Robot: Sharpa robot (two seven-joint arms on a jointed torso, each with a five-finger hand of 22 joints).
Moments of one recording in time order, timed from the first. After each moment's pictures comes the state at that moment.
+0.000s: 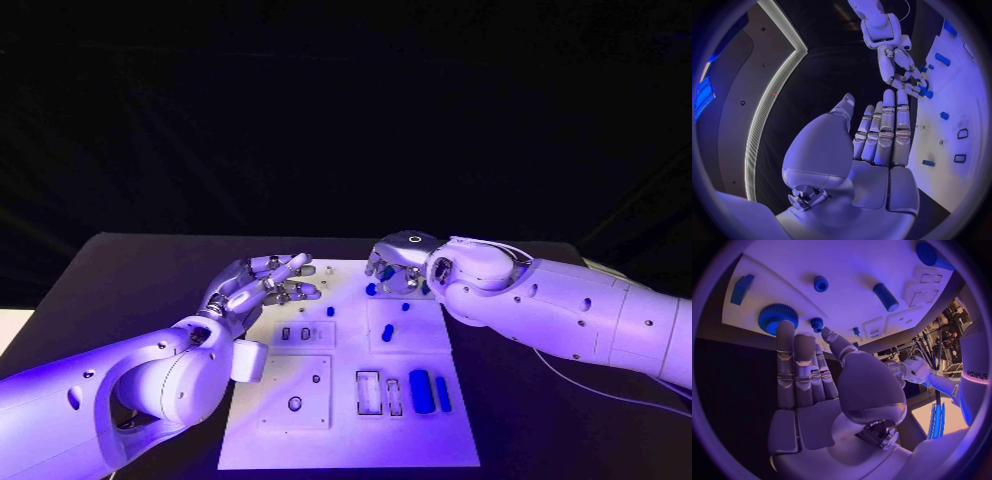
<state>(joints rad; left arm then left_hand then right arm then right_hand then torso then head) 1.11 -0.90 0.02 1.75 0.01 -0.41 0.46 1.35 -0.01 0.09 0.12 0.05 0.97 0.22 0.10 0.07 1.05 0.16 0.11 0.07 1.21 0.09 0.24 0.18 0.17 1.07 0.20 0.27 0.12 1.27 -0.66 -0.03 1.33 -1.73 -0.19 -0.07 1.22 -0.01 0.30 -0.26 0.22 1.06 0.15 0.07 0.07 1.18 0.08 0.07 0.07 1.47 -0.01 0.86 0.65 0.18 1.20 0.09 0.88 0.44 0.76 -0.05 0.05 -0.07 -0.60</state>
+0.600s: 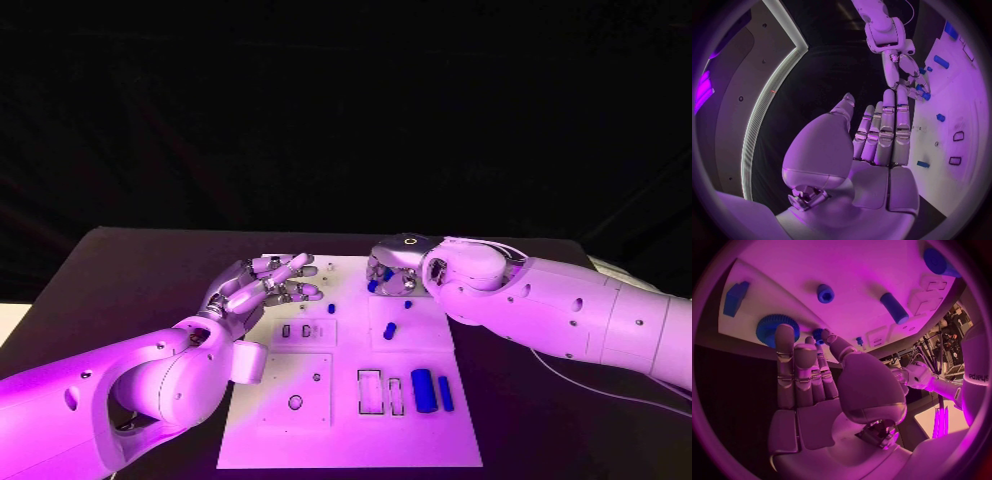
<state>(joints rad) 1.11 -0.91 0.02 1.76 0.02 -0.39 0.46 1.35 -0.01 0.09 0.12 0.05 0.97 0.22 0.10 0.07 1.05 0.16 0.10 0.07 1.21 0.09 0.24 0.18 0.17 1.07 0.20 0.27 0.12 1.27 -0.64 -0.03 1.31 -1.76 -0.14 -0.08 1.21 0.00 0.33 -0.24 0.19 1.10 0.13 0.07 0.07 1.19 0.07 0.07 0.07 1.46 -0.01 0.95 0.75 0.18 1.18 0.09 0.96 0.52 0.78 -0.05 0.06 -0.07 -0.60</state>
